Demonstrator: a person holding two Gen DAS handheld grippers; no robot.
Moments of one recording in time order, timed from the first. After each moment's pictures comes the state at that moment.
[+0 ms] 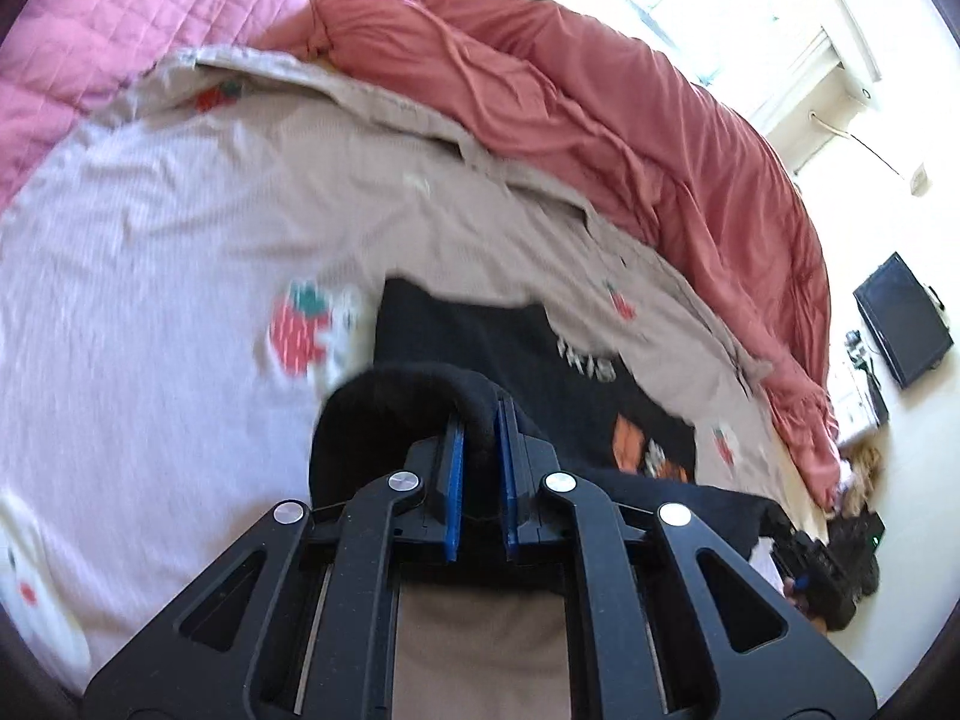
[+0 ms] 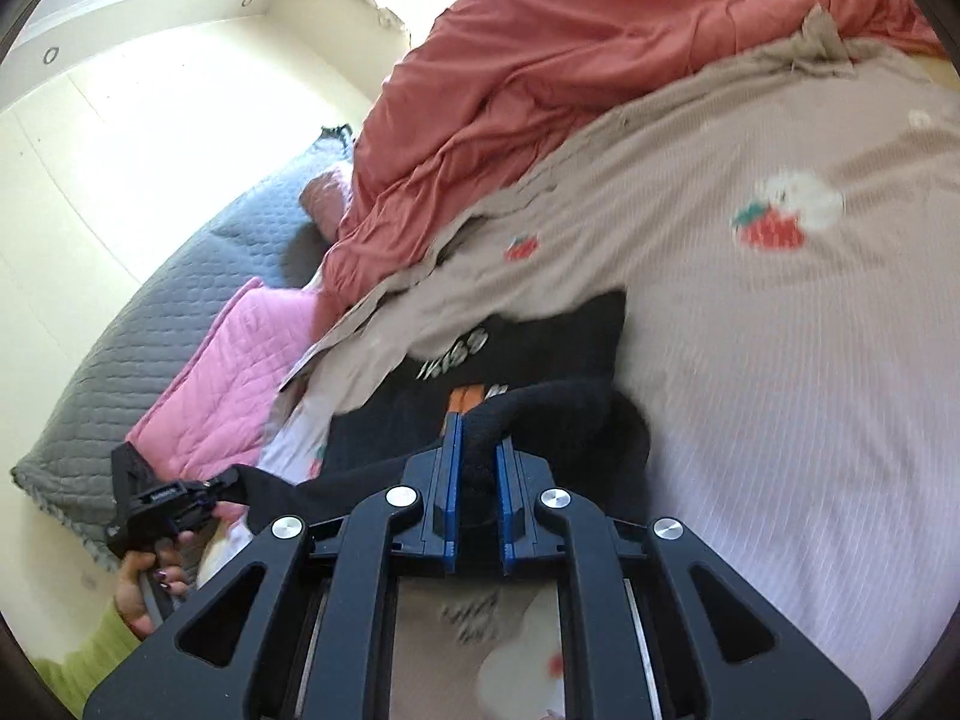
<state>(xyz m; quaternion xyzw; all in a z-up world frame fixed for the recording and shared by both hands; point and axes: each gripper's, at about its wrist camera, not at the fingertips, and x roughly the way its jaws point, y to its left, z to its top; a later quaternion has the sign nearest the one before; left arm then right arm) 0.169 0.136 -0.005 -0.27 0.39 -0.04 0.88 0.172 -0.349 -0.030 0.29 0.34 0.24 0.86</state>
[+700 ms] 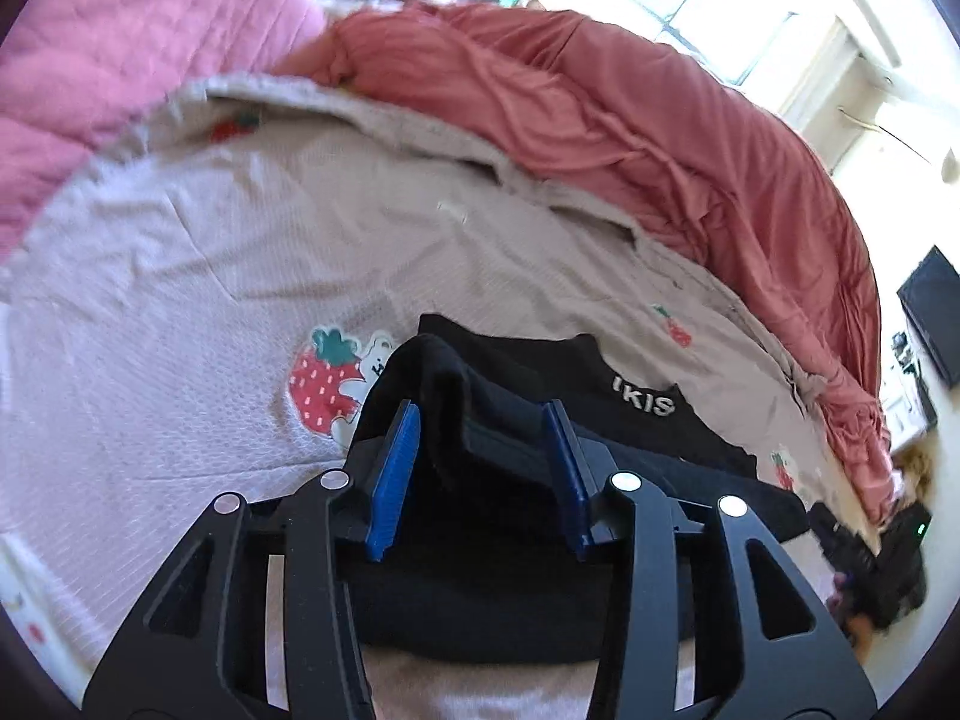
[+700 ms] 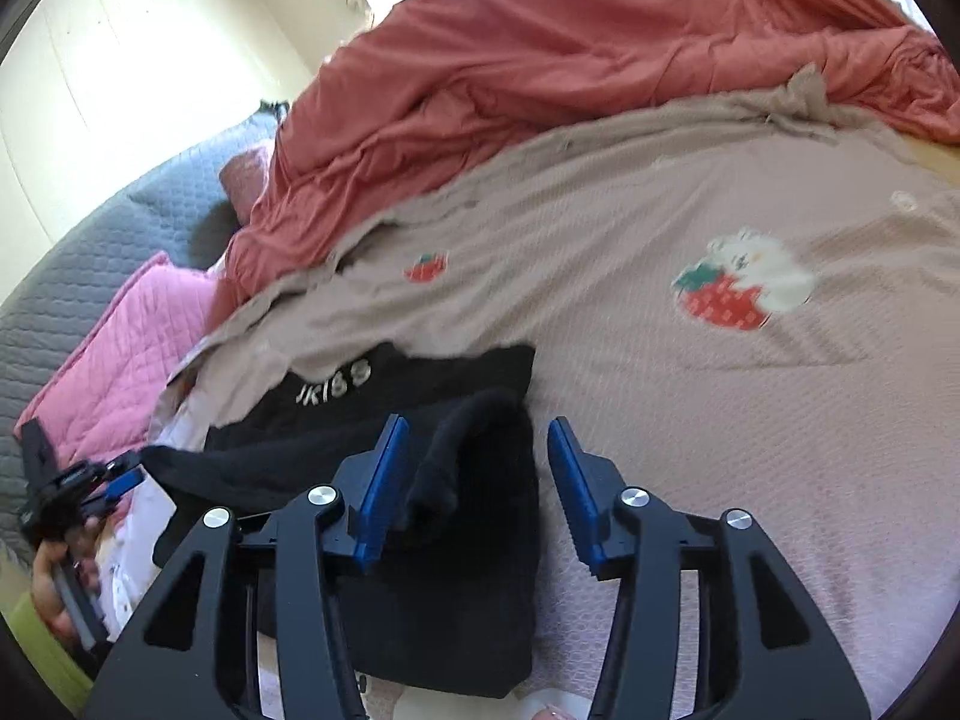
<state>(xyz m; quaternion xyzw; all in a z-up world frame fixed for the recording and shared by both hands) 0.181 0.127 -0.012 -0.23 0.37 0.01 0.90 0.208 -0.340 -0.038 0.20 0.36 0.15 0.90</state>
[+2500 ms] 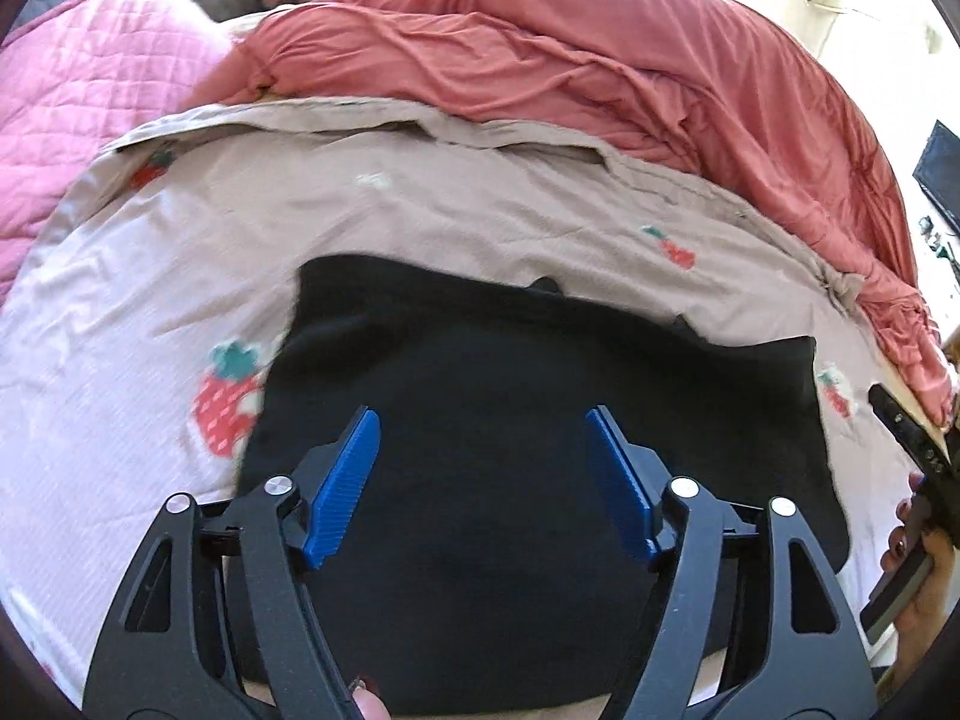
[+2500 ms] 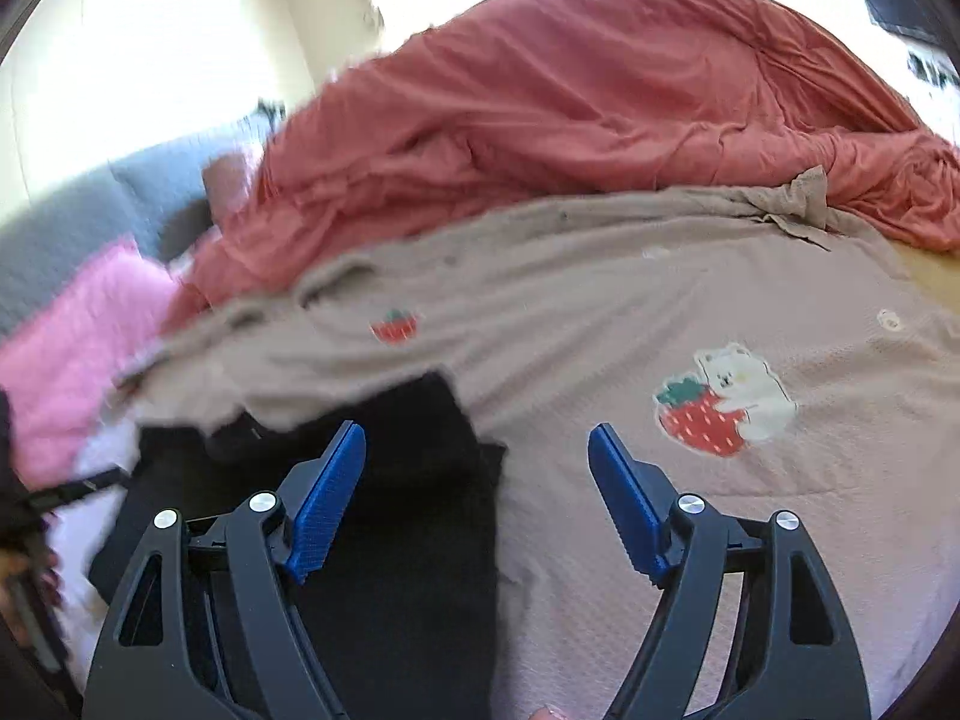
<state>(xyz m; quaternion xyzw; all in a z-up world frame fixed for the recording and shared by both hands) 0.228 0.057 -0.039 -0.12 0.42 0.01 0.90 0.248 -0.323 -0.036 0.08 0.35 0.10 0.93</state>
